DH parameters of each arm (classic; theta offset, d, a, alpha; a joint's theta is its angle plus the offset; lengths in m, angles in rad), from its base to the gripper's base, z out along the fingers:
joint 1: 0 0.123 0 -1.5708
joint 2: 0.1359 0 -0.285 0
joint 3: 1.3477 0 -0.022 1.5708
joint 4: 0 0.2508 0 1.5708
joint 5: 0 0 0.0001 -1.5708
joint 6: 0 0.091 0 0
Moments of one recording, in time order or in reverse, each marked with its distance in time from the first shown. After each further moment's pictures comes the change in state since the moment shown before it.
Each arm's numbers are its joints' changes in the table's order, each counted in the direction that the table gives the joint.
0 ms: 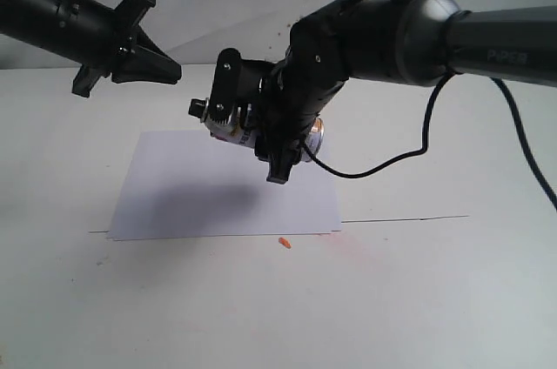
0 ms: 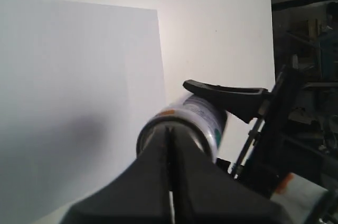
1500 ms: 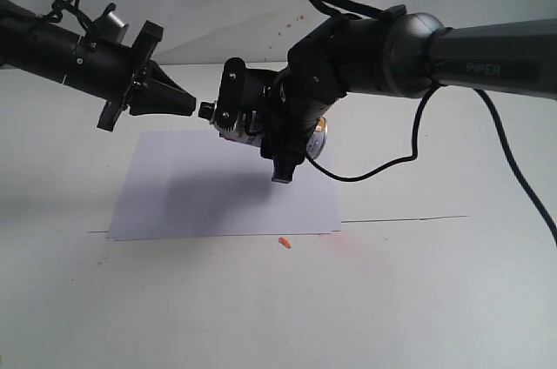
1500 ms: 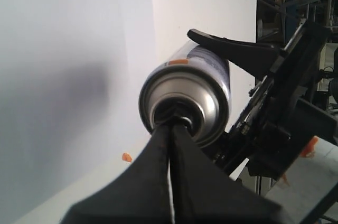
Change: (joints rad) left arm 0.021 0.150 -0.003 -0.116 -0.123 0.119; right arm -0.012 0.047 0.000 -0.136 0.065 0.100
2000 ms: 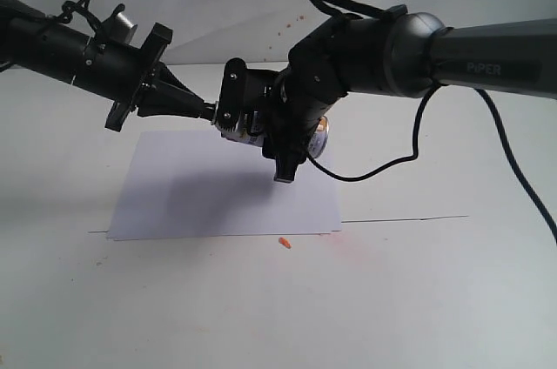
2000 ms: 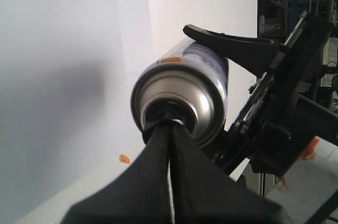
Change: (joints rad) left arm -0.025 0.001 -0.002 0.000 0.013 0.002; right arm 0.000 0.000 0.000 -0.002 0.000 -0.011
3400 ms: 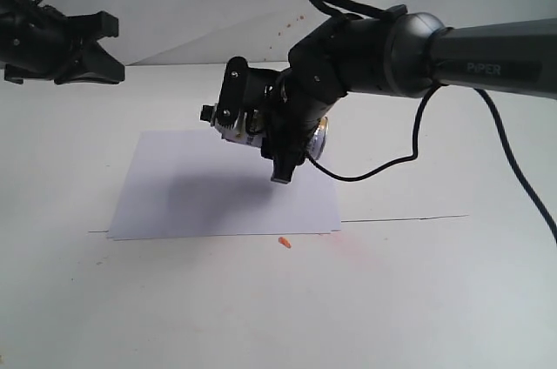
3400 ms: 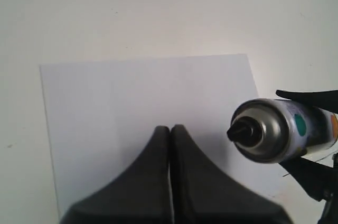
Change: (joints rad) left arm 0.044 -0.353 0.233 0.291 0.436 0.052; right arm -0.005 0.002 0.000 0.013 -0.010 0.049
